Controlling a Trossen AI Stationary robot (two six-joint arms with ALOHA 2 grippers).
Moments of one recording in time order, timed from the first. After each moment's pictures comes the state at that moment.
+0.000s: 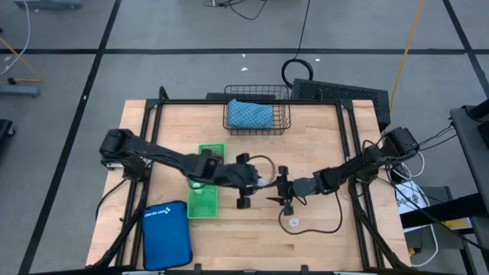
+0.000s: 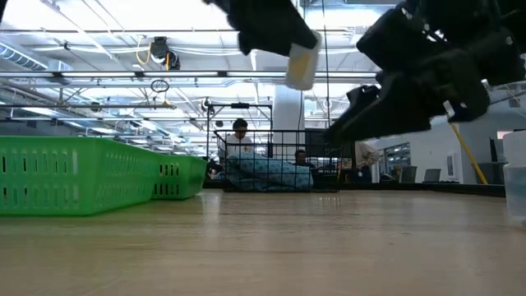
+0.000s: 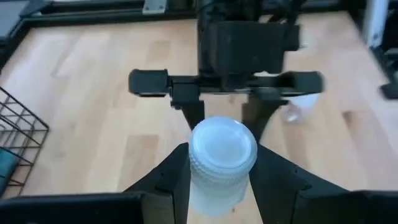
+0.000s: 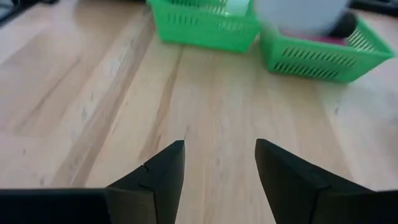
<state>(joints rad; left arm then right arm) -0.21 1.75 1.35 -0.24 -0.19 -0.09 0.34 1.57 0.53 0.55 0.26 0.01</state>
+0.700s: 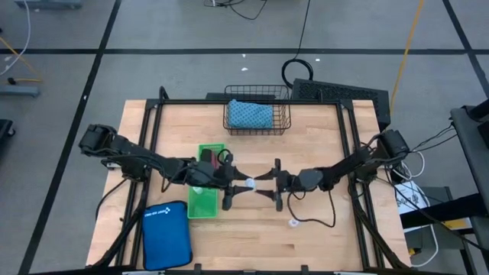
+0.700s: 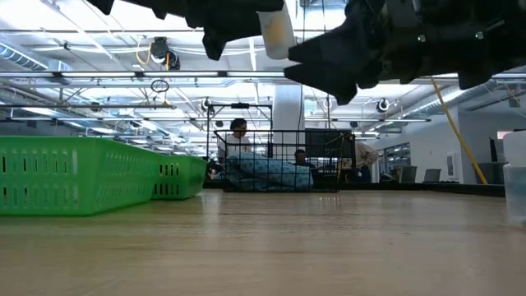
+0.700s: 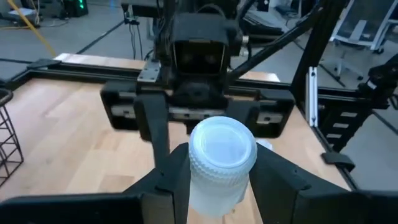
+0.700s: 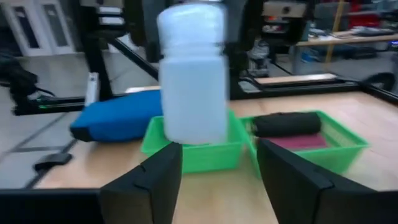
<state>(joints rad) -0.25 1.52 0.87 0.42 -0.18 -0.17 0.29 1.67 0.54 1.09 0.26 0.11</state>
